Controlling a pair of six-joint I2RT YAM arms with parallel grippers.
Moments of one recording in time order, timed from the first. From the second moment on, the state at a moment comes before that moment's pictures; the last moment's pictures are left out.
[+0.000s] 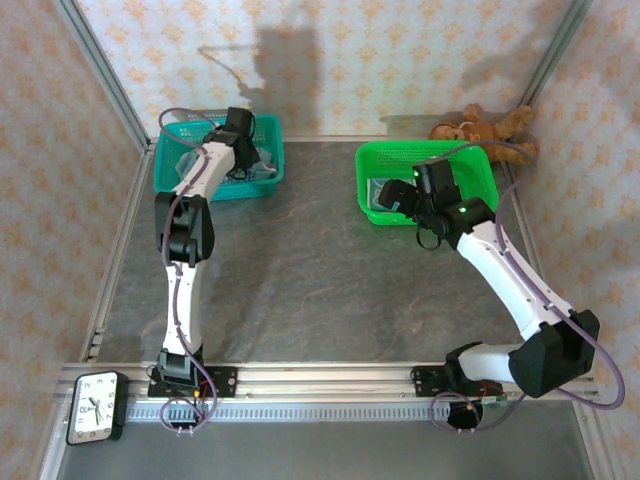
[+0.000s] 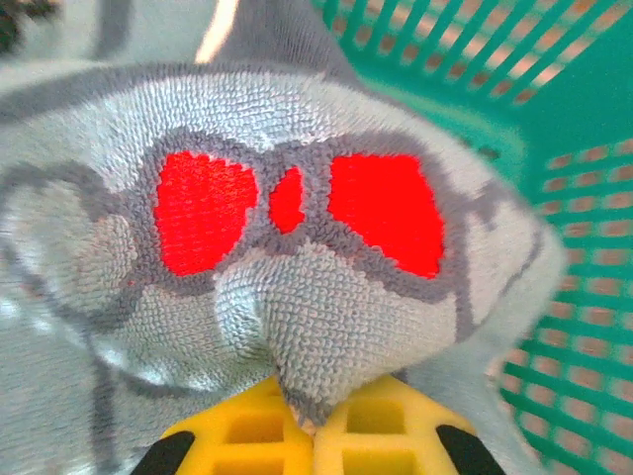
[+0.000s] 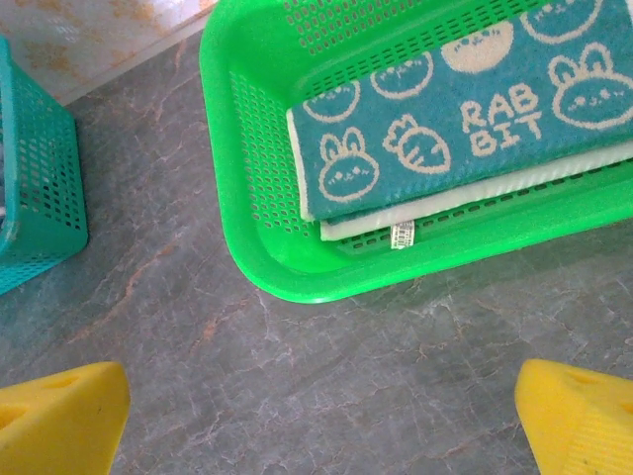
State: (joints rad) left arm -0.08 2.34 2.15 -0.79 -0.20 -0.58; right arm 0.38 1.29 1.22 -0.72 0.11 0.67
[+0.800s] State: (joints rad) left arm -0.27 1.66 1.94 -0.86 -0.12 -0.59; right arm 0.38 1.34 1.21 -0.64 0.05 0.68
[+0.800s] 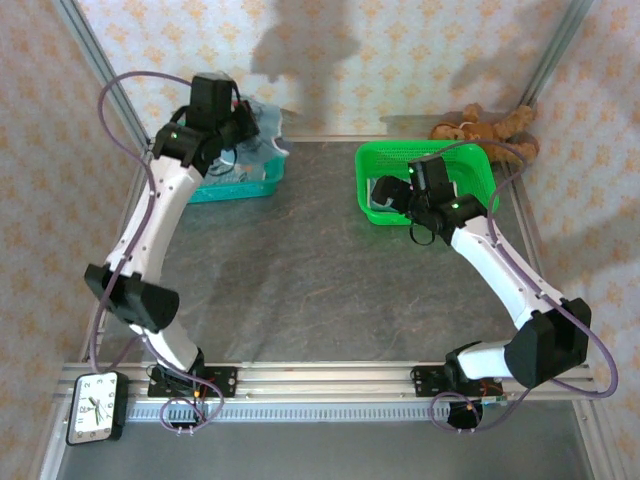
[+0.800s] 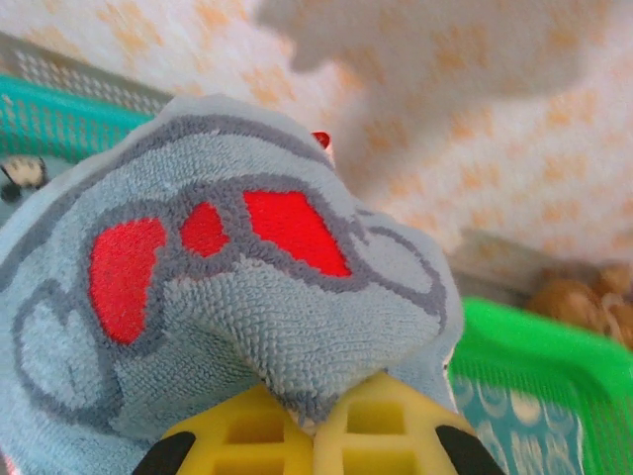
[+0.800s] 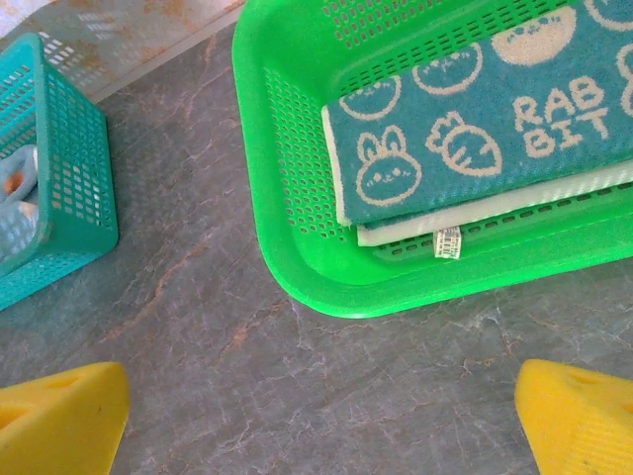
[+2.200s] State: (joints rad) left arm -0.40 1.56 0.99 -0.65 -0.12 -0.74; right arm 0.64 1.58 1.16 -0.61 0.06 0.70
